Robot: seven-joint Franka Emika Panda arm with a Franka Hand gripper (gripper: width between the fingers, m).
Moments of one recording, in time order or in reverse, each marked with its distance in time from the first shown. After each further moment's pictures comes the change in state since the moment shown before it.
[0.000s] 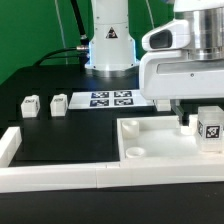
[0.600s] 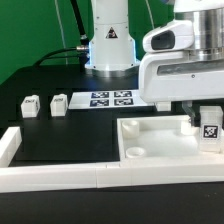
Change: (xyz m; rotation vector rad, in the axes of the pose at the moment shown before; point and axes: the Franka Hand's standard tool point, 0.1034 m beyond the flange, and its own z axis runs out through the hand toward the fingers) arm 0.000 0.005 0.001 -0.002 -0.003 0.088
